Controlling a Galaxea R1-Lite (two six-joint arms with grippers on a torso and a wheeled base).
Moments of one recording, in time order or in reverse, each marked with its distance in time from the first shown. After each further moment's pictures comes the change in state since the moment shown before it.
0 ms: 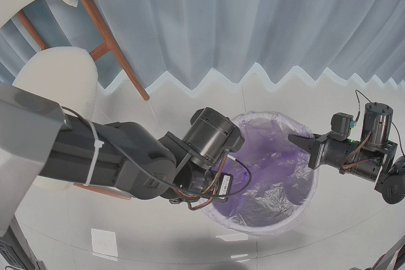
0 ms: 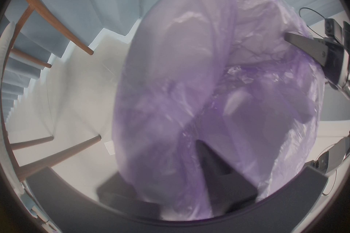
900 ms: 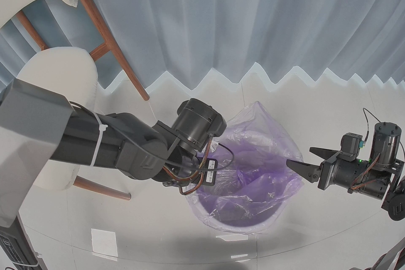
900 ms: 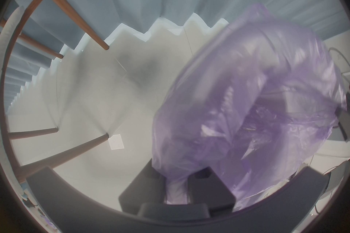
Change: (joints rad) left arm 0.095 0.041 -0.040 0.000 0.026 -0.033; right arm -0.010 -0.067 0.175 -0.058 0.001 0.028
